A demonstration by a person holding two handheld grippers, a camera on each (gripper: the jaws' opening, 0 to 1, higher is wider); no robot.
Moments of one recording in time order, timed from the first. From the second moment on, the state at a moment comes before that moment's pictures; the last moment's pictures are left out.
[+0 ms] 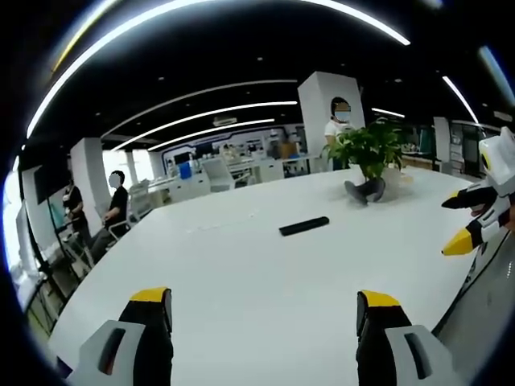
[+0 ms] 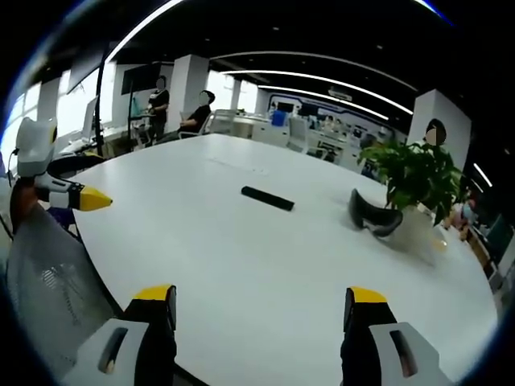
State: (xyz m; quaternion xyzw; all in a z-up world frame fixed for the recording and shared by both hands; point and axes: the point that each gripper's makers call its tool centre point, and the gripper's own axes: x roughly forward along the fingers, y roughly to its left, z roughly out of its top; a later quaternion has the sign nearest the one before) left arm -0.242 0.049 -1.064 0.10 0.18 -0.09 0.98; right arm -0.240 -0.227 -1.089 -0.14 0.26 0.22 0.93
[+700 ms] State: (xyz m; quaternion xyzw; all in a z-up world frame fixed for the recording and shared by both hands) left arm -0.239 0.053 -1.059 0.09 0.17 -0.08 0.98; right arm -0.240 -0.226 -1.087 -0.13 0.26 0.22 0.93
